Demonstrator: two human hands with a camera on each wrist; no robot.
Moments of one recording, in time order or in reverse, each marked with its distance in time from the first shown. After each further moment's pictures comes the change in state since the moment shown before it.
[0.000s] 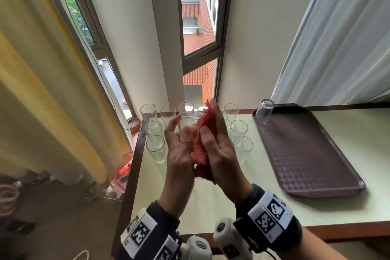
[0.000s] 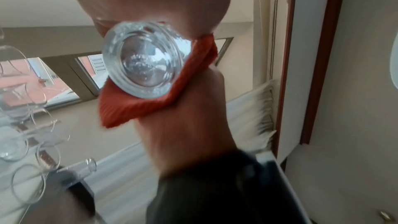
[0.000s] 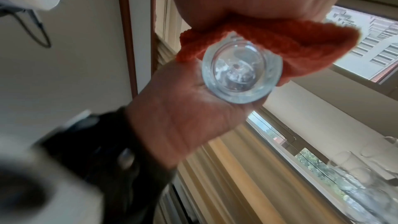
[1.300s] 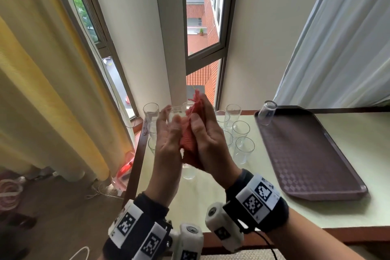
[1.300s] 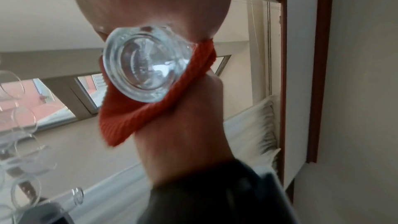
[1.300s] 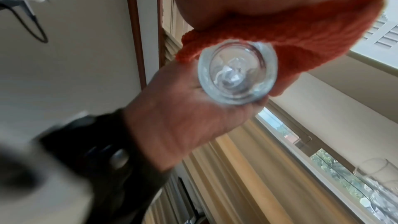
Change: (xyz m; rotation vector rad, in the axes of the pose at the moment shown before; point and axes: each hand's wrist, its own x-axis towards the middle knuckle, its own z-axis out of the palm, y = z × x) left_hand 0.014 0.016 -0.015 -0.031 0.050 -0.035; right_hand 0.023 -0.011 0.021 -0.094 0.000 0.008
